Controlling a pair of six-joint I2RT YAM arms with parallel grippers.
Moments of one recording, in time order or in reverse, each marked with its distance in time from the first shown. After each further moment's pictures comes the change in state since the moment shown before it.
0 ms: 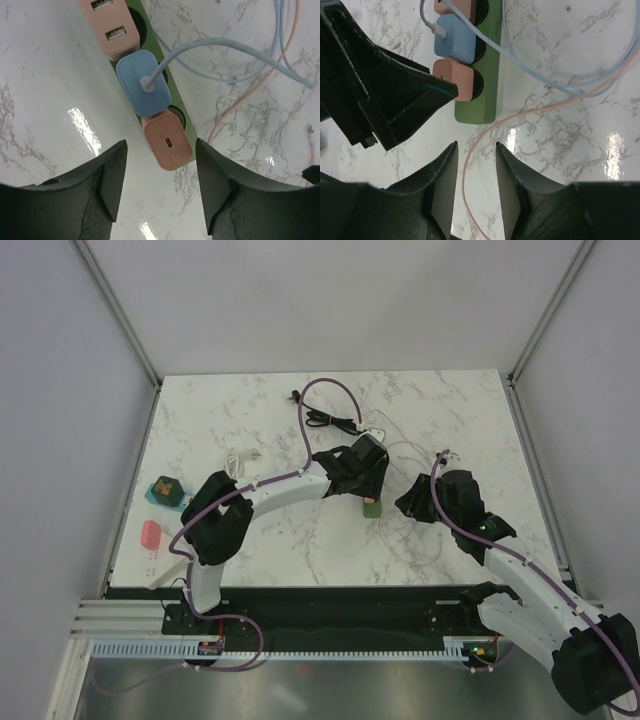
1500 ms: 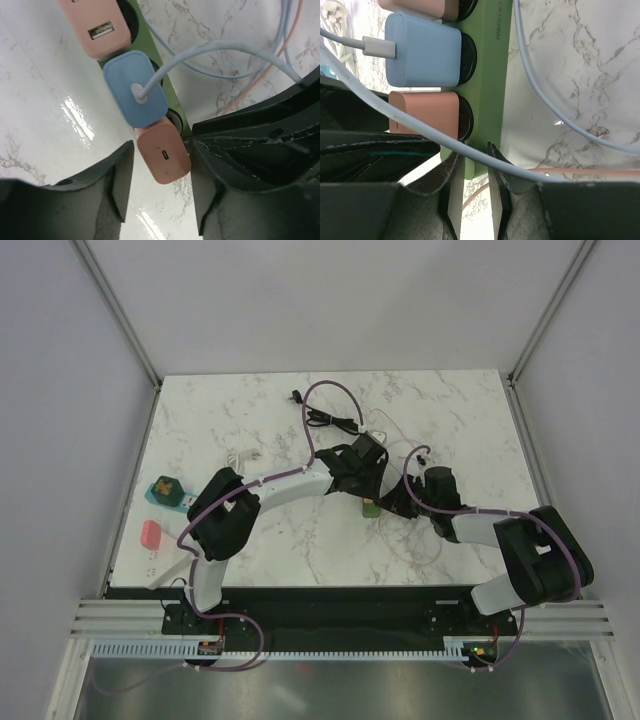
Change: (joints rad) left arm 0.031 0.058 0.032 -0.011 0.080 0.014; right arm -0.075 0.603 -0.103 0.675 -0.283 0.114
